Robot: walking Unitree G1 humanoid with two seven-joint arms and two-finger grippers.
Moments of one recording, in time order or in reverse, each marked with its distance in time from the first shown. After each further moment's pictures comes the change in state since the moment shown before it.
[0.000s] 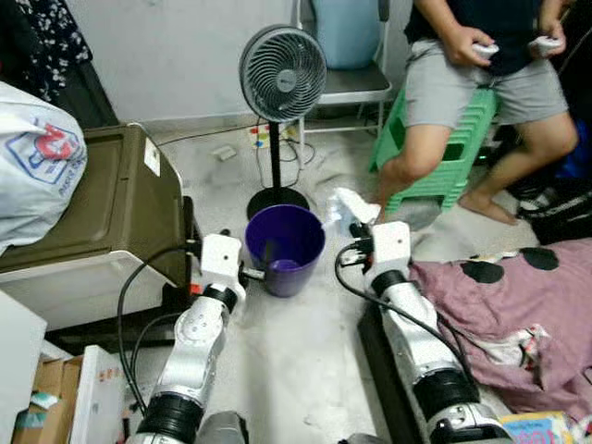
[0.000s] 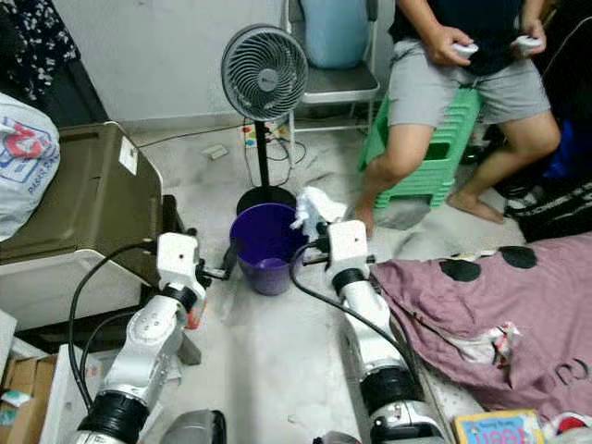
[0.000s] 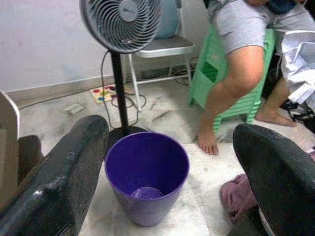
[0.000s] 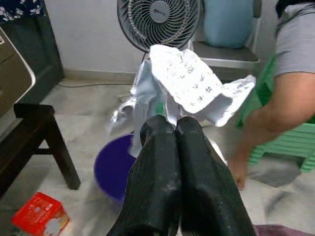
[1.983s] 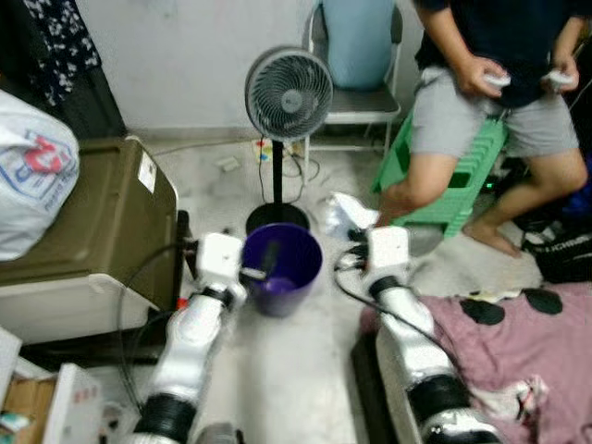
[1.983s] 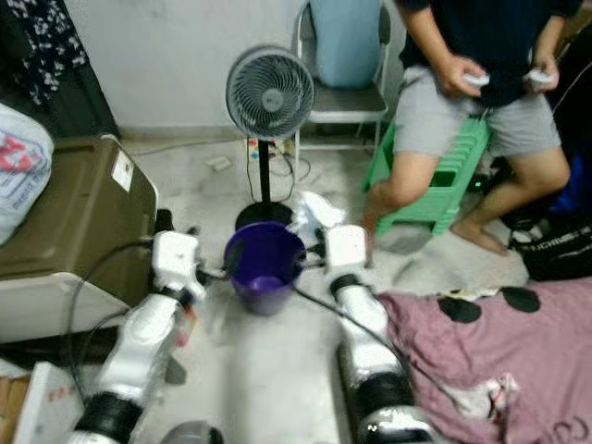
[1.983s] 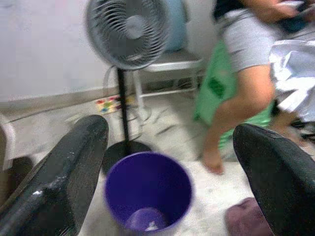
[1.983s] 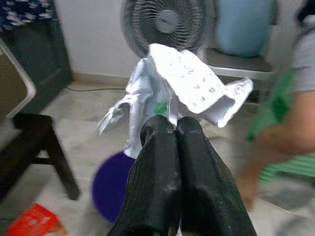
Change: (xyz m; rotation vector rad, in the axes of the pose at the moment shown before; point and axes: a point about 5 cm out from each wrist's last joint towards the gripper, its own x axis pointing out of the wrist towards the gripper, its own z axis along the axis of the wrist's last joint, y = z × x) left arm -0.002 0.009 0.002 0.006 -0.012 -0.007; right arm 0.003 0.013 0.002 0.022 -0.013 0.034
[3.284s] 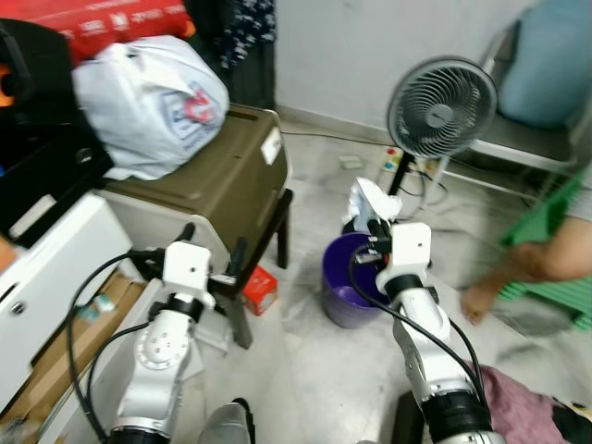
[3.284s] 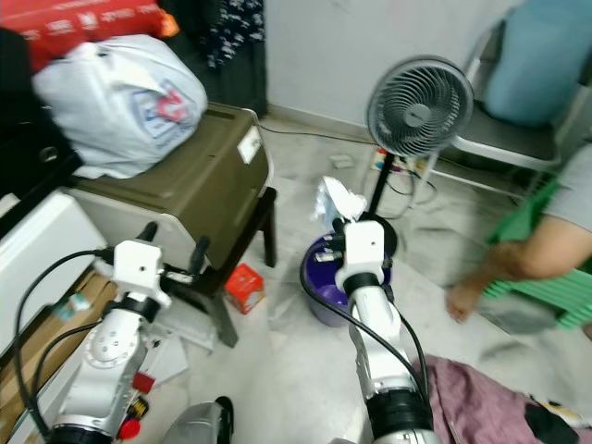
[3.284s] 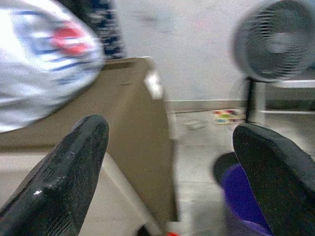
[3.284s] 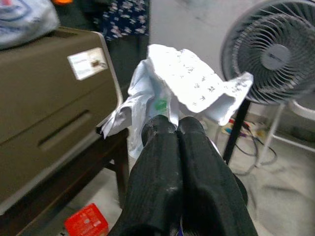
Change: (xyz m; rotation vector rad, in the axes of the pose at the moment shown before) left arm -0.032 0.011 0.019 0.124 -0.111 0.031; right arm -0.023 -0.026 0.011 -0.020 -0.044 -0.160
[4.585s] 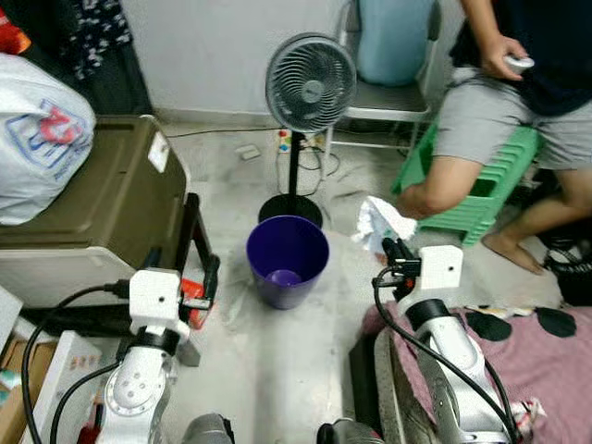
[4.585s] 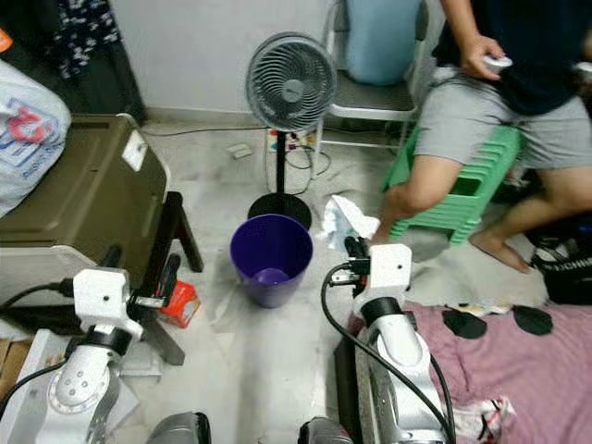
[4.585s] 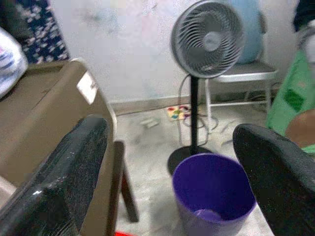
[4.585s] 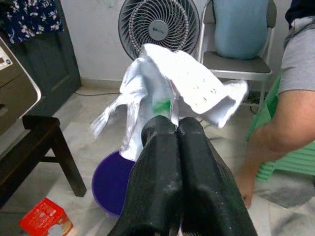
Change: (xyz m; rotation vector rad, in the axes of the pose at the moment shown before) left arm -0.047 0.014 0.006 -0.008 0.033 0.154; right arm -0.043 -0.012 0.010 0.080 0.033 0.038
